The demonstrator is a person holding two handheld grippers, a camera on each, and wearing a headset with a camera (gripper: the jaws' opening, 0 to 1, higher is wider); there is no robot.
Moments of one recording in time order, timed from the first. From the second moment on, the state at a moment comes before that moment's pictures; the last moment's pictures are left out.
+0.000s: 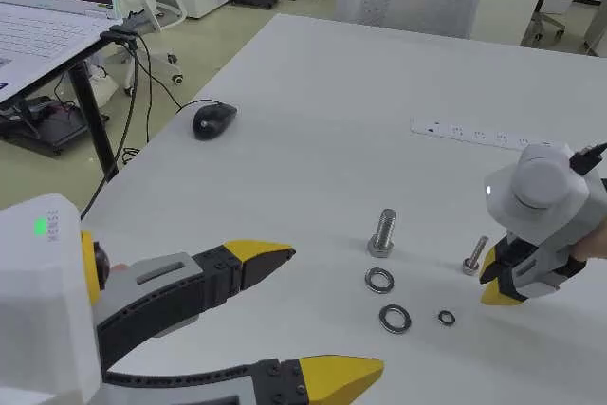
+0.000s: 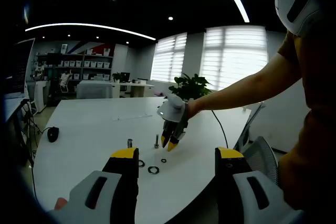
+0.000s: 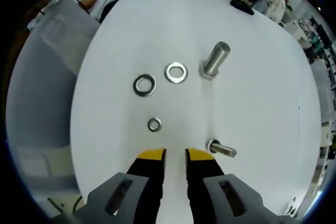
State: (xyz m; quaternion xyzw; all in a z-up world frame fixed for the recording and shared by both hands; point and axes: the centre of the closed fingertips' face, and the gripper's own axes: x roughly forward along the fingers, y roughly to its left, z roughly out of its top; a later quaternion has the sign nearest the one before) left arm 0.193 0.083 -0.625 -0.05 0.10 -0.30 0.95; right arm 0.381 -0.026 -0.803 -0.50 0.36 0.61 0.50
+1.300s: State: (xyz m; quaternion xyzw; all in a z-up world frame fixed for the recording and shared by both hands) left arm 0.196 0.083 -0.630 -0.05 0.11 -0.30 0.95; right arm 0.355 -0.004 -0.828 -0.51 0.35 0.63 0.47
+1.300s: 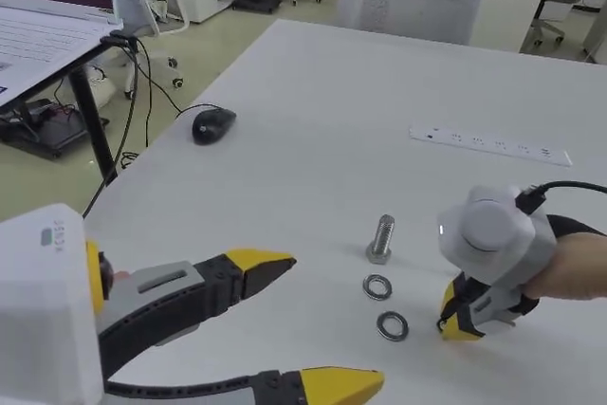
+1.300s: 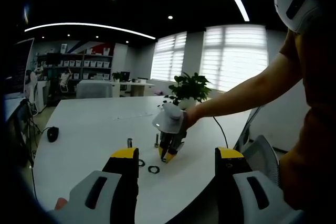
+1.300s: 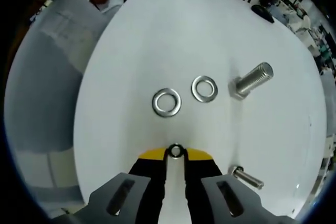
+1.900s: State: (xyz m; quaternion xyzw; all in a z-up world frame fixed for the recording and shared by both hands) left arm 0.216 0.082 -0.642 -0.05 0.11 -0.30 0.94; right arm 0.358 -0.013 -0.800 -0.48 0.35 0.63 0.50
